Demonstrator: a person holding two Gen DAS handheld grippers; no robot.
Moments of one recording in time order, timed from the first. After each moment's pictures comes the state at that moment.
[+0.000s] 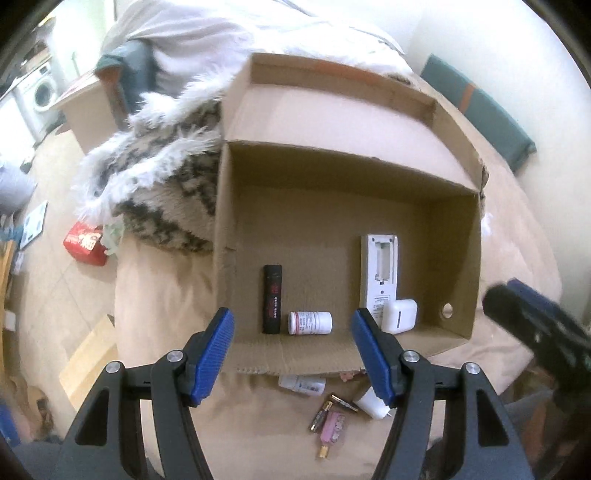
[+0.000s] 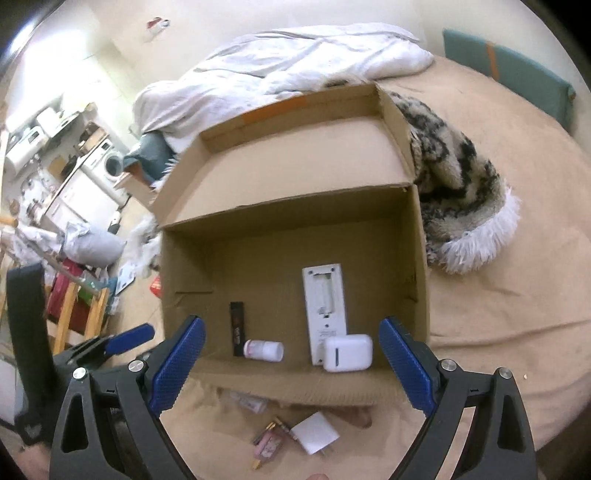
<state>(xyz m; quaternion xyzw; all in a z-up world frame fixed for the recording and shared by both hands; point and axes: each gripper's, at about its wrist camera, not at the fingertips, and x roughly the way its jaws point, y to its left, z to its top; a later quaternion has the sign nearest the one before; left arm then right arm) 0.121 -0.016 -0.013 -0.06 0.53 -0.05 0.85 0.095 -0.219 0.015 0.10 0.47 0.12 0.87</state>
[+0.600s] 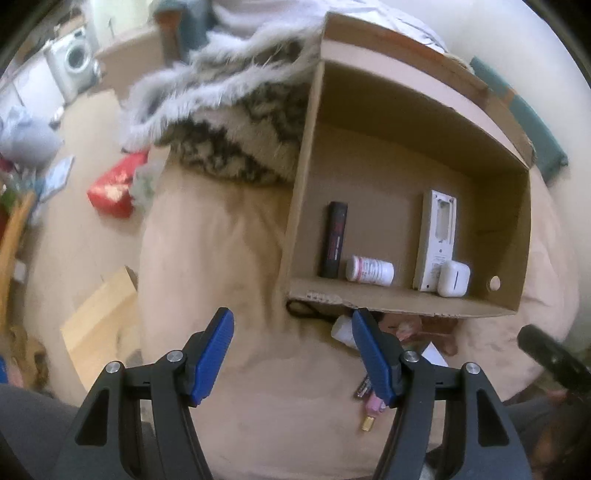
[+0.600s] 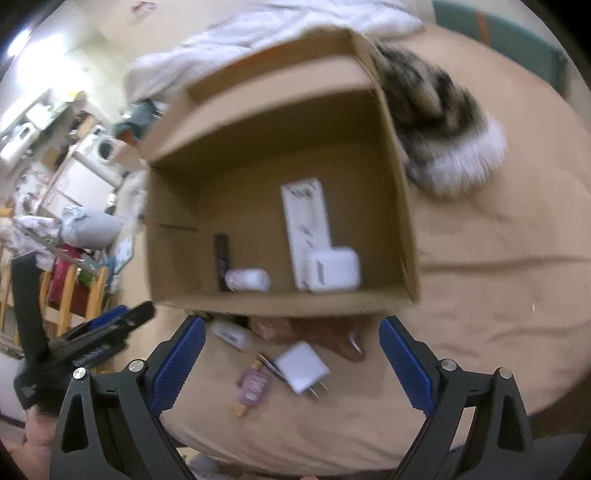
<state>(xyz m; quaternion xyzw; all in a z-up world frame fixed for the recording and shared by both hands) 0.082 0.022 -0.068 -0.08 0.56 0.01 0.82 0.055 -0.244 -0.047 0.13 0.55 0.10 0.82</state>
